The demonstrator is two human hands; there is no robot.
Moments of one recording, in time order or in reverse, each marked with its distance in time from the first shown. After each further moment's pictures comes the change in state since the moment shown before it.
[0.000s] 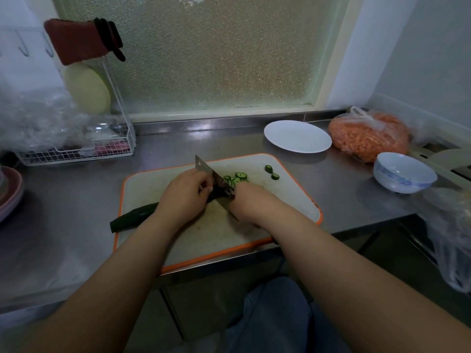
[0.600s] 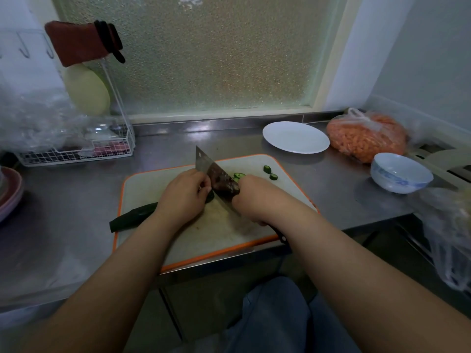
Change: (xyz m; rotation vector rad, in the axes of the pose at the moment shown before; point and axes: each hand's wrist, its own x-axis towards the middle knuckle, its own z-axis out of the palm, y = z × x) left_hand 0.000 -0.003 0.002 -0.005 -0.003 0.001; right_hand -0.021 0.001 -0.021 0.025 0.031 -0.091
